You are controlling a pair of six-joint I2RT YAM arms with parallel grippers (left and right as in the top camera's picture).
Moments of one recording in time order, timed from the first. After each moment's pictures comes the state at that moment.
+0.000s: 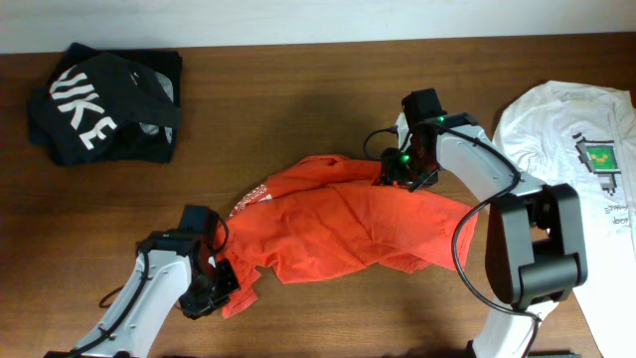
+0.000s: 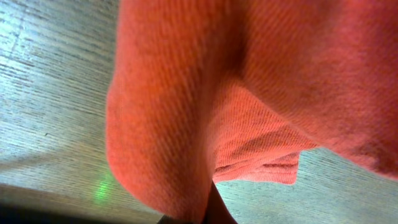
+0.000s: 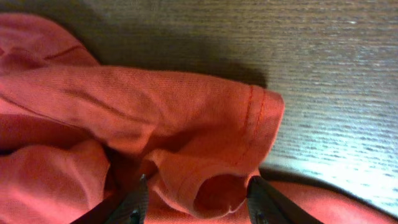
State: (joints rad) left arm -0.12 1.35 0.64 -0.98 0.12 -0.56; right arm 0.19 1.97 1.37 -0.80 -0.22 0.21
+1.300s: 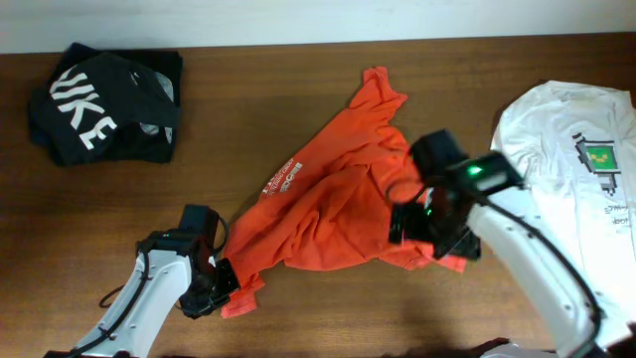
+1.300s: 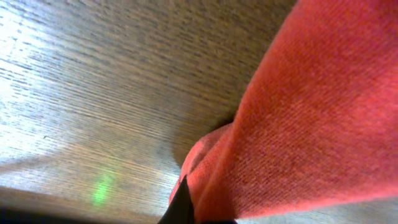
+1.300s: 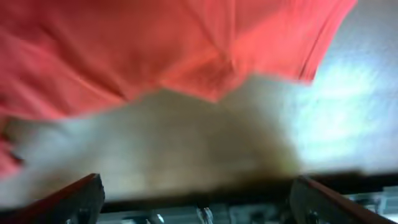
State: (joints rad) left arm -0.12 1.35 0.64 -0.97 0.12 -0.56; right arm 0.35 1.44 1.22 -1.37 -0.10 0.58
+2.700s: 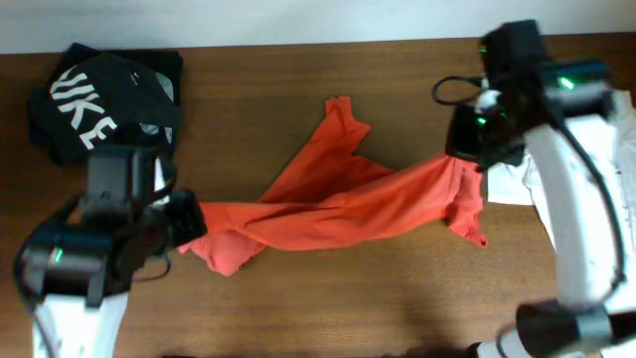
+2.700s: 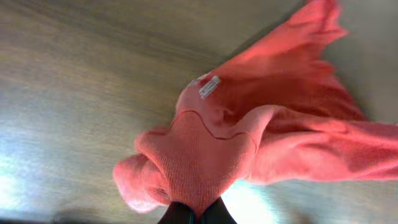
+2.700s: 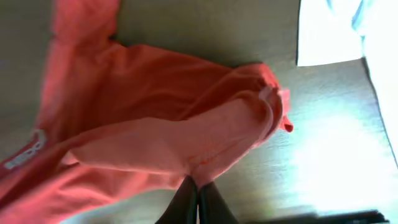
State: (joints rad) left arm -0.12 1.14 1.45 -1.39 0.05 -0.47; right arm 0.13 1.74 2.00 -1.63 -0.03 0.41
